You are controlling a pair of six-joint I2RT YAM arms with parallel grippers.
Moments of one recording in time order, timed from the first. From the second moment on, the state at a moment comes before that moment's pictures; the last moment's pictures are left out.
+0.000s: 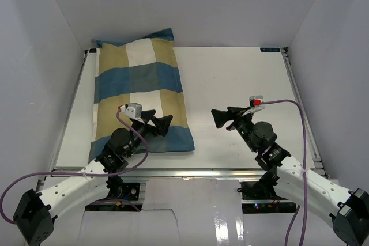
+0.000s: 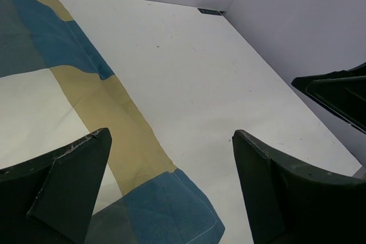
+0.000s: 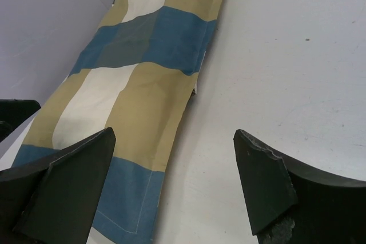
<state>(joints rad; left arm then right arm) -0.77 0.67 0.27 0.48 -0.22 -0.37 0.73 0.71 0.31 0.42 0.22 0.44</state>
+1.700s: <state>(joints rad) -0.73 1.70 1.13 0.01 -0.11 -0.63 0.73 0.63 0.29 0.25 0.30 0.51</state>
